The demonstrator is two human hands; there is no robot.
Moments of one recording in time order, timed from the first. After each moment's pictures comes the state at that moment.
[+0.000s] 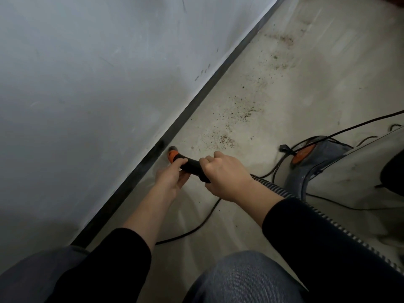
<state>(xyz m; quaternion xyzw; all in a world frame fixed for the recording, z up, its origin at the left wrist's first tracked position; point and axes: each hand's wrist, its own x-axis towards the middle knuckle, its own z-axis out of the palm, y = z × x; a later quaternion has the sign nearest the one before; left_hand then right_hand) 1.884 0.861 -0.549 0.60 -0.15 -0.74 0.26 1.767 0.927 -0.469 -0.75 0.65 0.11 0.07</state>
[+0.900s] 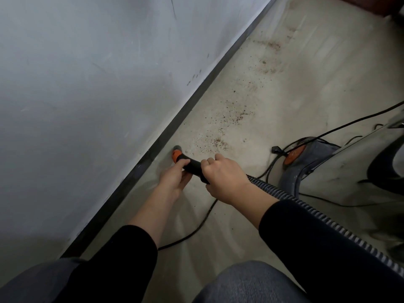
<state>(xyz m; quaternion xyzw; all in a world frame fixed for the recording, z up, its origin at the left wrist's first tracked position) 1.864 0.857 -0.560 0.57 -0.16 -0.77 0.26 1.764 0.931 -0.469 -0.72 0.68 0.12 0.05</state>
